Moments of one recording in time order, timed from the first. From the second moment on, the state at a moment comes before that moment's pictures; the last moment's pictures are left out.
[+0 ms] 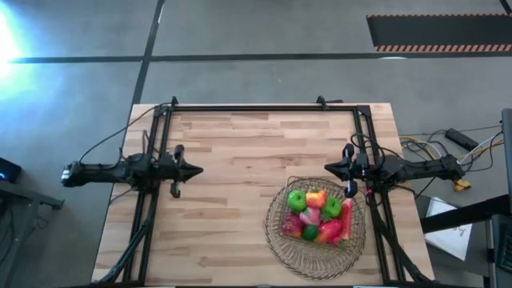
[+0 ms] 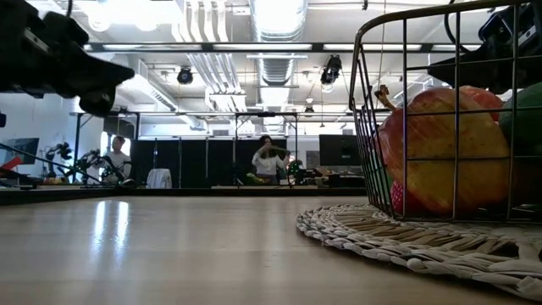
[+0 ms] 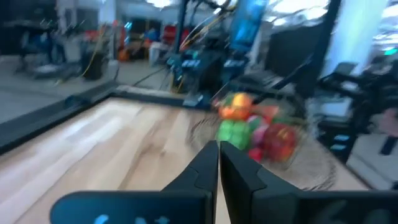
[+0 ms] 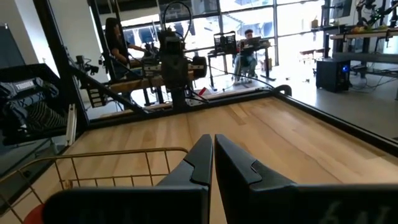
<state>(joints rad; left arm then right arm) -0.03 0.05 0.01 0.03 -0.08 -0.15 0.12 0.04 0.01 0.04 0.22 0.13</state>
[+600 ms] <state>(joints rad) -0.02 0.07 0.01 0.03 -0.07 -0.10 0.03 0.05 0.01 0.02 0.15 0.08</state>
